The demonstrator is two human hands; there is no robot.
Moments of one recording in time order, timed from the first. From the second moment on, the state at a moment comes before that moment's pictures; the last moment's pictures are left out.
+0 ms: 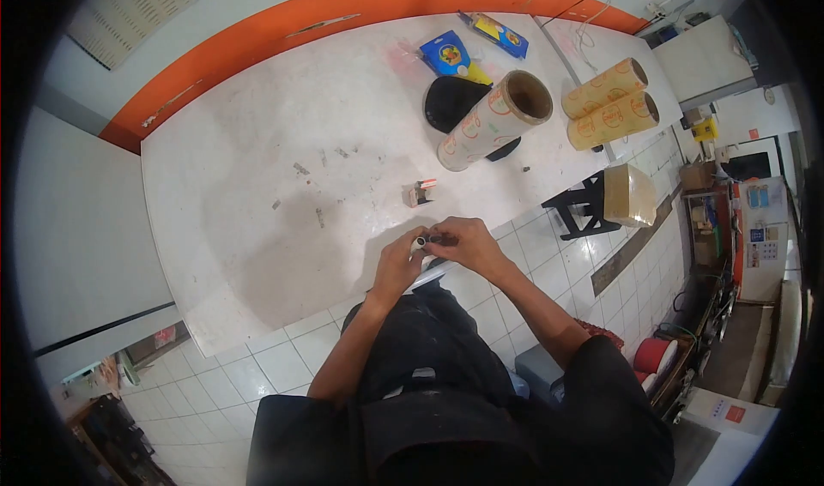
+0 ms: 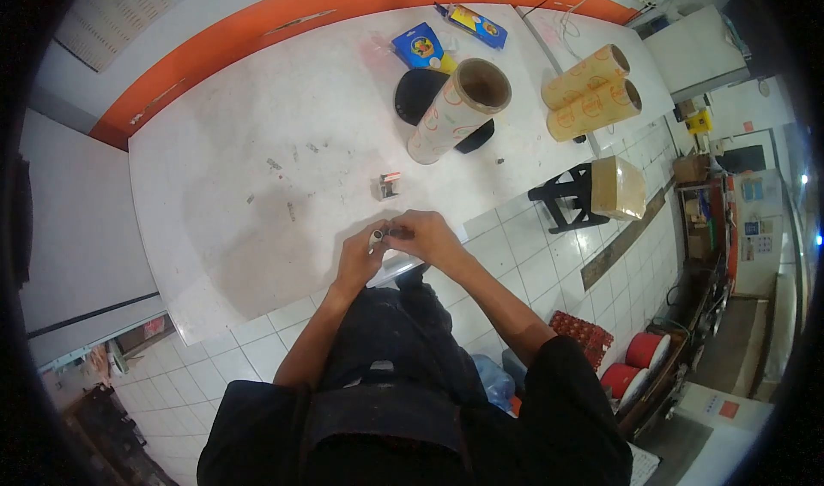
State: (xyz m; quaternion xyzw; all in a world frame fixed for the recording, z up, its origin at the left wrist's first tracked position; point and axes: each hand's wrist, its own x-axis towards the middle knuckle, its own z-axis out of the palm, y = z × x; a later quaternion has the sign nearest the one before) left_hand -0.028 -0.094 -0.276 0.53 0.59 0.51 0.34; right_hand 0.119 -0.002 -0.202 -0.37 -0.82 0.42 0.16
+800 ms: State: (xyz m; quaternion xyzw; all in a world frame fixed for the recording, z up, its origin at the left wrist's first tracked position) left_hand -0.040 -0.090 -0.268 0.52 0.55 0.54 0.36; right_hand 0.097 0.029 -0.175 -0.27 -0.88 0.39 0.02
